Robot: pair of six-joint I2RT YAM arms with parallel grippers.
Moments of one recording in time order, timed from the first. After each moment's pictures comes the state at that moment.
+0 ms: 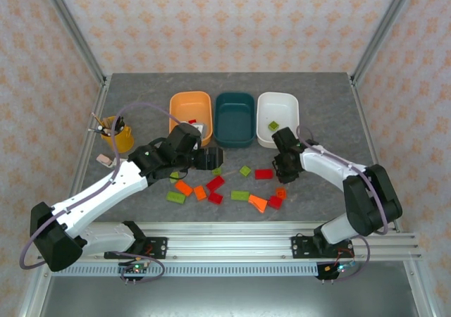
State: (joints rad) left arm -0.71 1.18 1.05 -0.68 -0.03 -0.66; right arm 0.44 1.47 0.87 -0.71 0.00 1.61
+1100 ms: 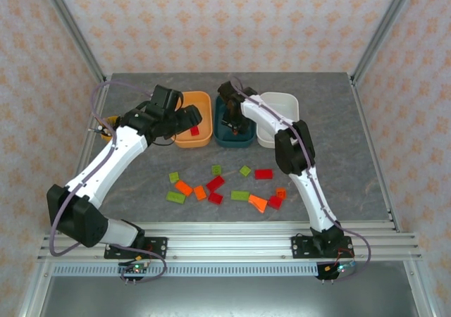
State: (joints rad) left arm -0.37 1.39 1.33 -0.81 -0.01 -0.81; right arm 0.57 2.45 2.22 -1.07 0.04 1.02
